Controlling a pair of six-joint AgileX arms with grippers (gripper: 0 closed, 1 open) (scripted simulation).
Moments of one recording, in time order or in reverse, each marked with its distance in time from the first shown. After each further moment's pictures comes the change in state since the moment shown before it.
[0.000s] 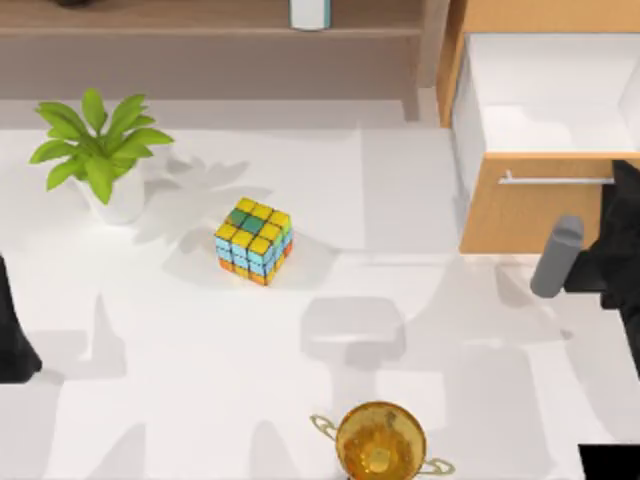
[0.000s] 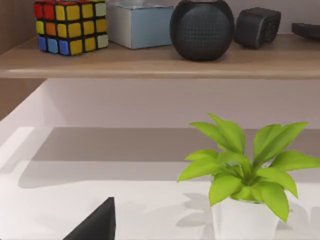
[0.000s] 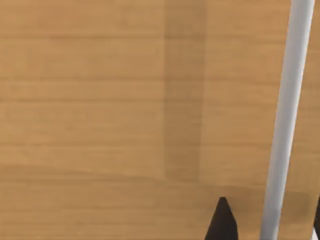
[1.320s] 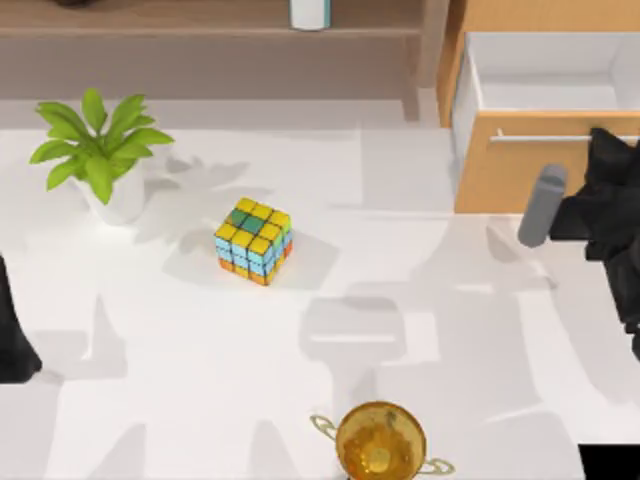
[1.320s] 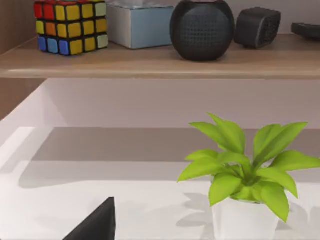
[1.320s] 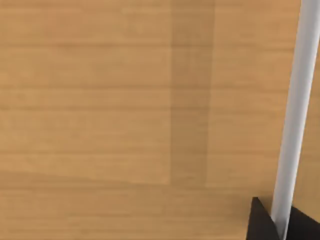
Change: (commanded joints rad) left arm 0.000 0.000 0.000 0.000 0.000 0.000; right arm -0.061 0.070 0.222 -0.155 -0.061 0.000
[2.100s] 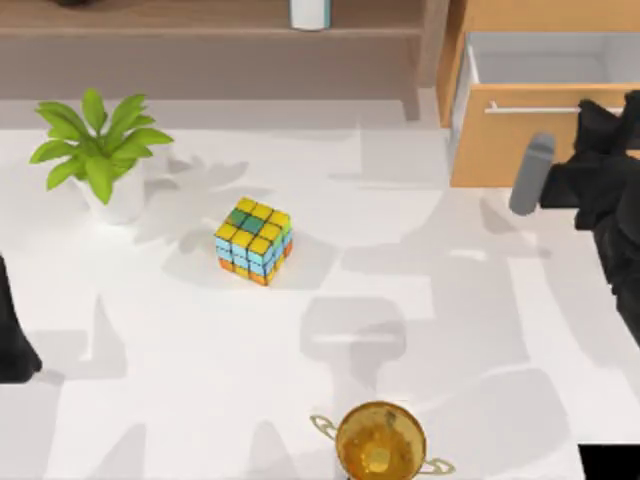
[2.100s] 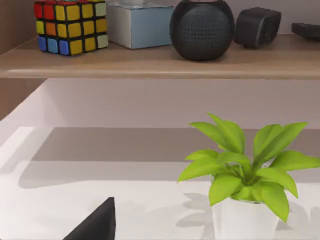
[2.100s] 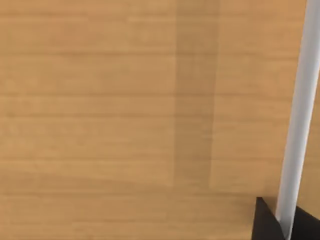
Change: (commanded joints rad) left arm 0.000 0.000 0.000 0.000 0.000 0.000; right arm -0.025 0.064 0.156 -0.099 -0.030 0.002
